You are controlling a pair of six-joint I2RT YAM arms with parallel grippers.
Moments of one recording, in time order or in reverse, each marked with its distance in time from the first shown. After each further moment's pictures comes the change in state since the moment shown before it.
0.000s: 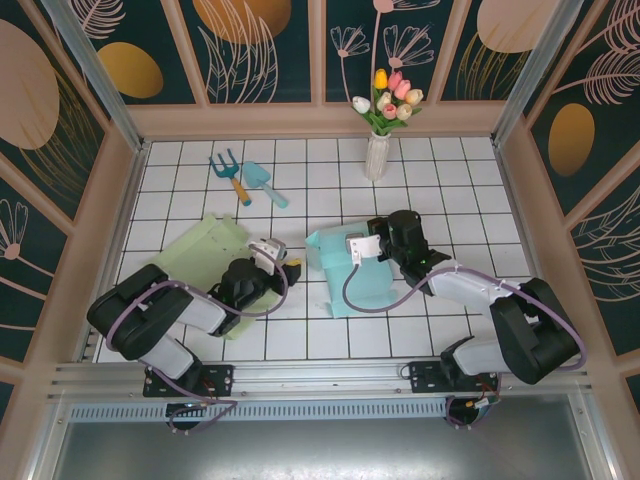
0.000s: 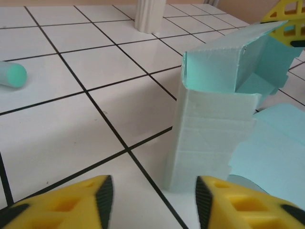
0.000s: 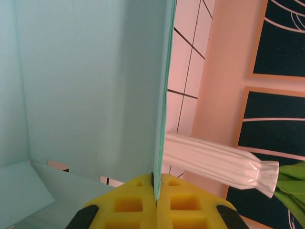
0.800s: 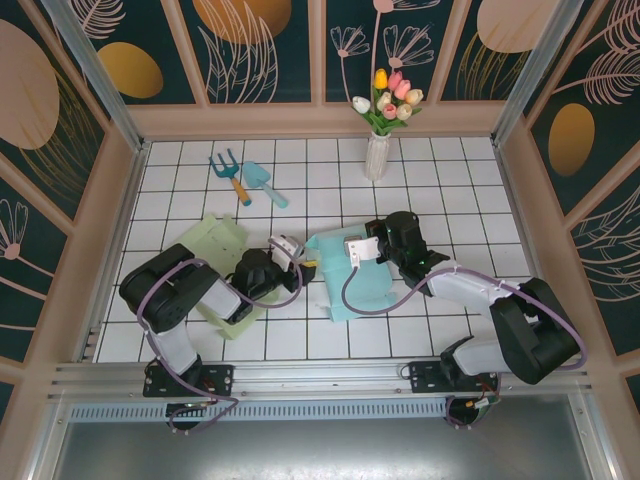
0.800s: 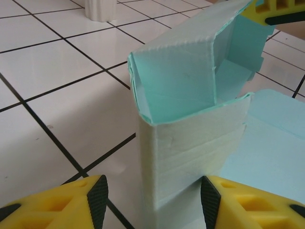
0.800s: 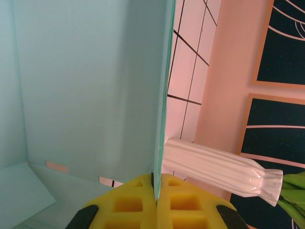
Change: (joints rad) left arm 0.004 0.214 0.138 0.058 0.154 0.071; right arm 0.011 0.000 0.000 -0.014 -0.006 0.000
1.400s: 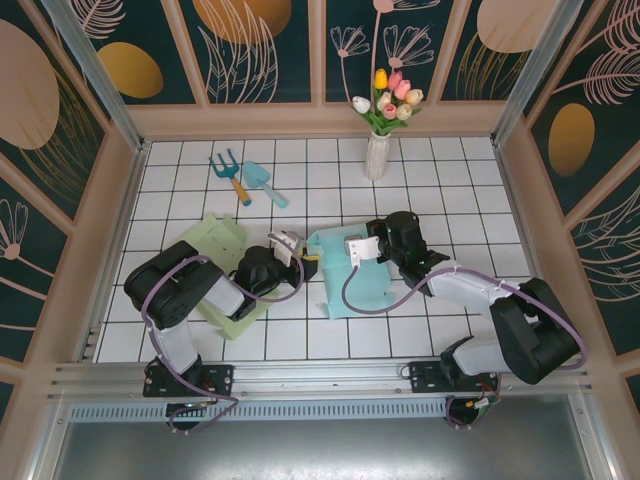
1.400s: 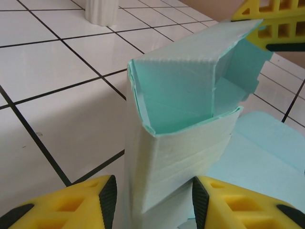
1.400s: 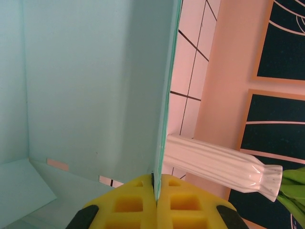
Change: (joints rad) left arm 0.000 0.029 0.034 0.026 -0.002 -0.116; right arm 0.000 0.000 0.000 0.000 0.019 0.000
